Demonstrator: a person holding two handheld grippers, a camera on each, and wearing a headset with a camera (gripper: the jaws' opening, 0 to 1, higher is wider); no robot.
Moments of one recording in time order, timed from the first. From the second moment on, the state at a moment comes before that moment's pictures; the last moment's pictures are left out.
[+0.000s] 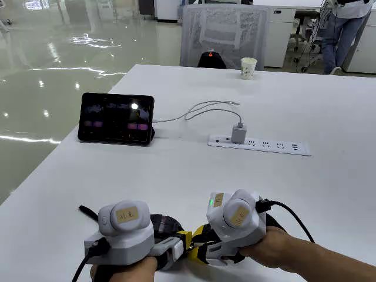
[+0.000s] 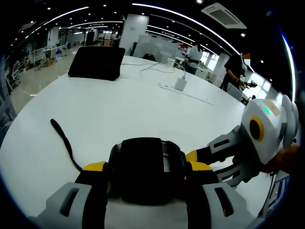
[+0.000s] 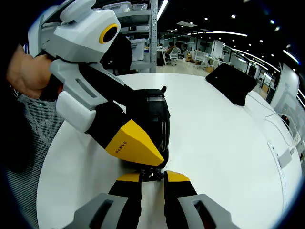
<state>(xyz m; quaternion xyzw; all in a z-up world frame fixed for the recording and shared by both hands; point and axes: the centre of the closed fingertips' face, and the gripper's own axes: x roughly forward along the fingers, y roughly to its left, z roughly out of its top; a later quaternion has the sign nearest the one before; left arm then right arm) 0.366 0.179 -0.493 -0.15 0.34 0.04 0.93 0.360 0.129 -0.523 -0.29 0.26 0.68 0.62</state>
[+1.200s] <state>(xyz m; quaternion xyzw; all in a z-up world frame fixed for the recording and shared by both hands) 0.344 0.180 -0.479 -0.09 0.34 -0.01 0.94 0.360 0.073 -0.500 -0.24 0.29 0.62 0.69</state>
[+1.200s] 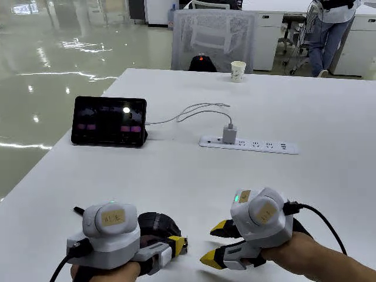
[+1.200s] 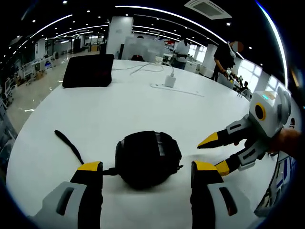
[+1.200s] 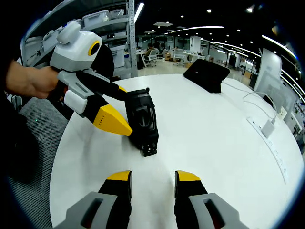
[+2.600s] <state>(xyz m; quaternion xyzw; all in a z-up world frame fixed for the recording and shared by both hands) 0.311 0.172 -0.460 0.03 0.31 -0.13 0.94 0.333 -0.005 -0.471 -0.14 0.27 0.54 0.78</state>
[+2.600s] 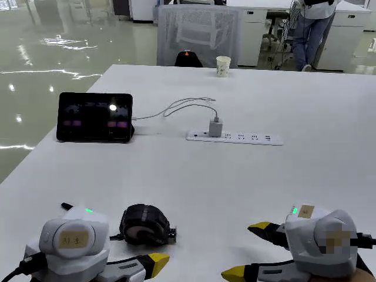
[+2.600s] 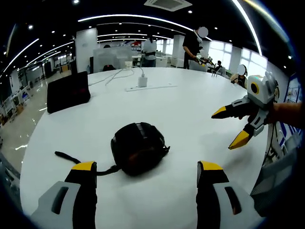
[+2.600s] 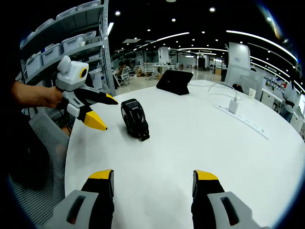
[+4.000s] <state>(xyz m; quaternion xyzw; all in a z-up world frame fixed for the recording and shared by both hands) 0.279 0.155 -0.448 0.04 0.26 -0.22 0.94 0.313 -0.054 -0.461 -0.11 0.23 0.49 0.83</state>
